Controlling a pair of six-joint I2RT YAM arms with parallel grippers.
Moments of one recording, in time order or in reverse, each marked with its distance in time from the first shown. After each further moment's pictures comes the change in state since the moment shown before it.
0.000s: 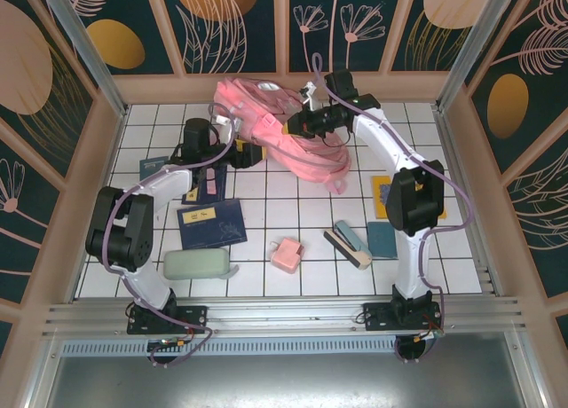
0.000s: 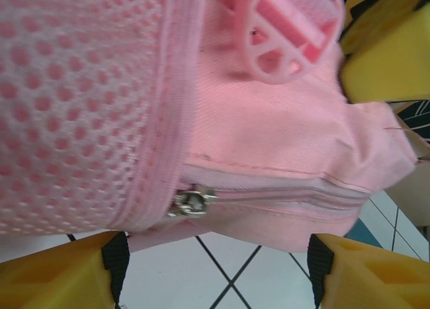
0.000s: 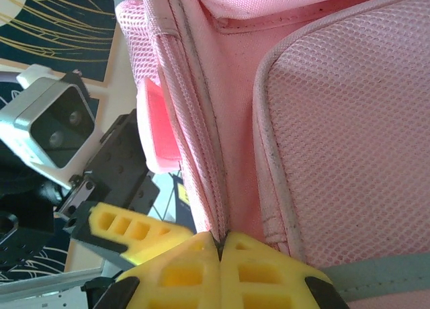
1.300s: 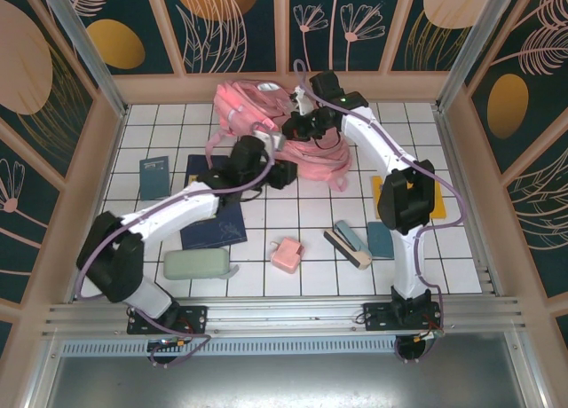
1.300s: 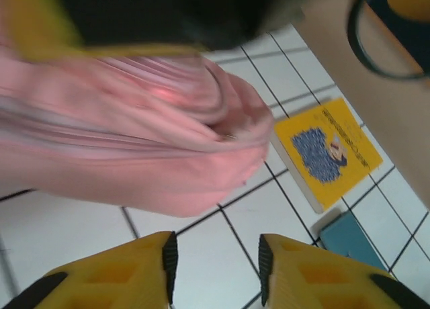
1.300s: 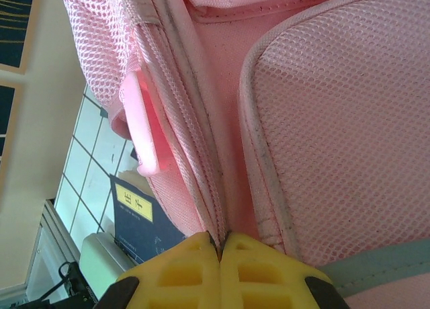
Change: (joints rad) left arm -0.394 -0.214 0.015 -0.277 -0.566 -0.156; right arm 0.065 0.054 0.110 -0.141 0.235 -0.098
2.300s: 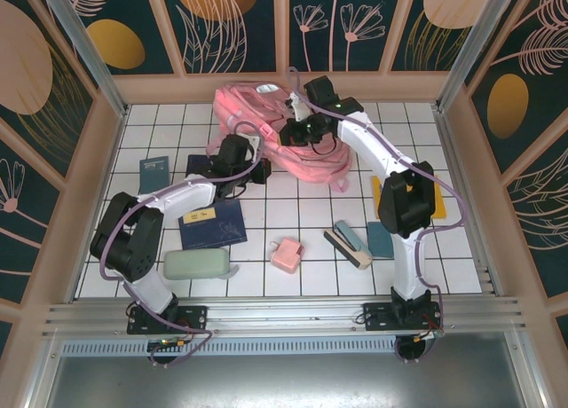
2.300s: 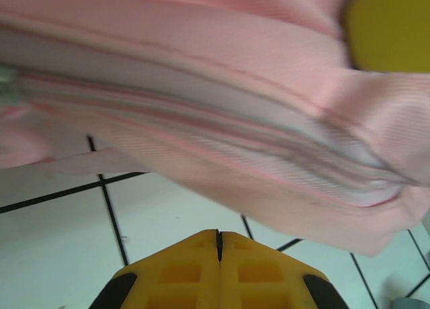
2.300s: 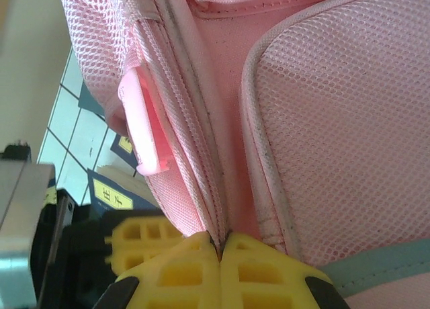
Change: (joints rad) left arm 0.117 0.172 -0.031 0.077 0.016 0.037; right arm 0.043 -0.032 -0.077 0.046 0.072 -0.023
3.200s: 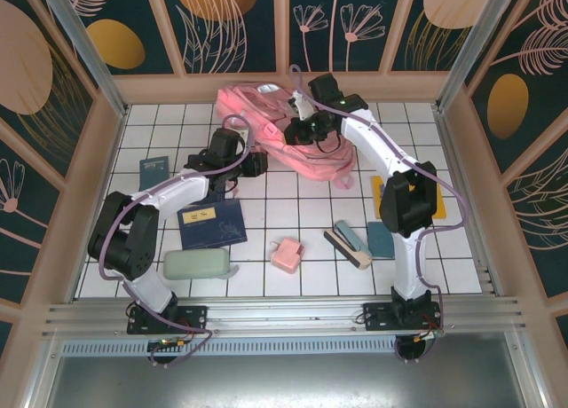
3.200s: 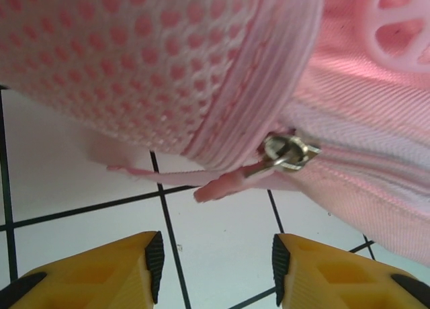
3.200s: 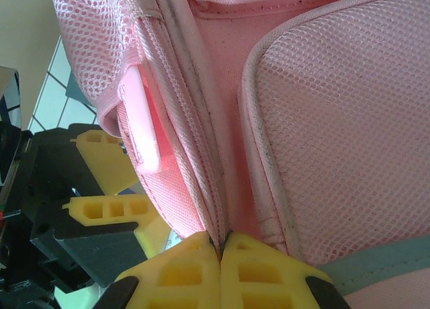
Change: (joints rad) left arm 0.091 0.000 0.044 -0.065 -0.022 0.003; right arm -0.027 -0.004 0.027 -0.060 0.006 -0.090
